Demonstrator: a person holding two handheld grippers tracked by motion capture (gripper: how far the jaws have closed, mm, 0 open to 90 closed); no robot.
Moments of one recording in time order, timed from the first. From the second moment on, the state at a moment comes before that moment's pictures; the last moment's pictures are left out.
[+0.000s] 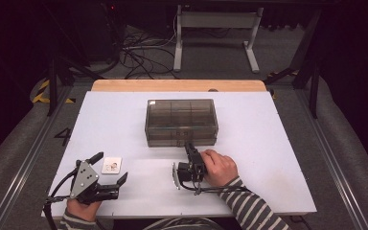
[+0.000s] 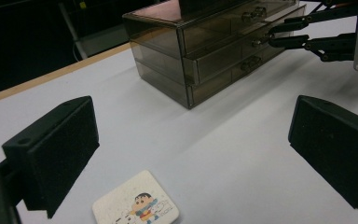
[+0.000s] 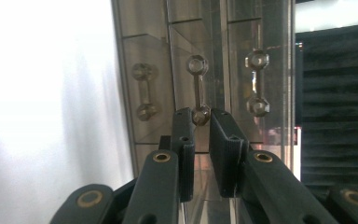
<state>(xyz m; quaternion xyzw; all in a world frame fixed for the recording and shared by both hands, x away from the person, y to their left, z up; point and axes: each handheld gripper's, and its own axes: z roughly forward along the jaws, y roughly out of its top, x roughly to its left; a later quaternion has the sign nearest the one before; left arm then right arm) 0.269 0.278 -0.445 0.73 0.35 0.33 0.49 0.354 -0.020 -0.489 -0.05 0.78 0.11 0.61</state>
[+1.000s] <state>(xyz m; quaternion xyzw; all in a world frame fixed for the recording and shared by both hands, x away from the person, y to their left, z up) 0.272 0.276 -0.446 0.74 0.35 0.32 0.49 0.347 -0.038 -0.459 -0.03 0.81 0.18 0.55</state>
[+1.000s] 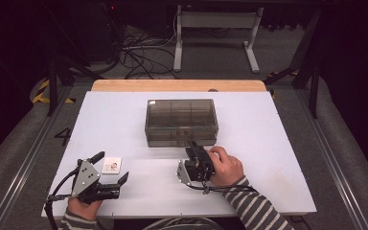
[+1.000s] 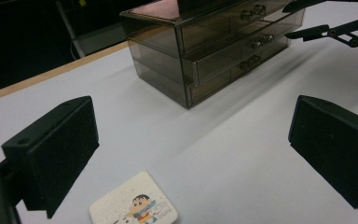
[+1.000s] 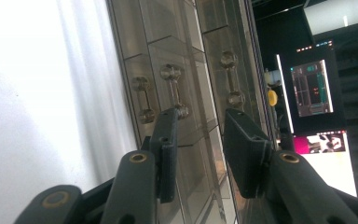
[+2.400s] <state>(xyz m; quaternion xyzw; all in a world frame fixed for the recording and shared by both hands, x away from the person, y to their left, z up) 0.273 0.276 -0.445 0.74 0.34 0.33 0.48 0.372 -0.073 -0.395 0.02 0.90 0.35 0.27</state>
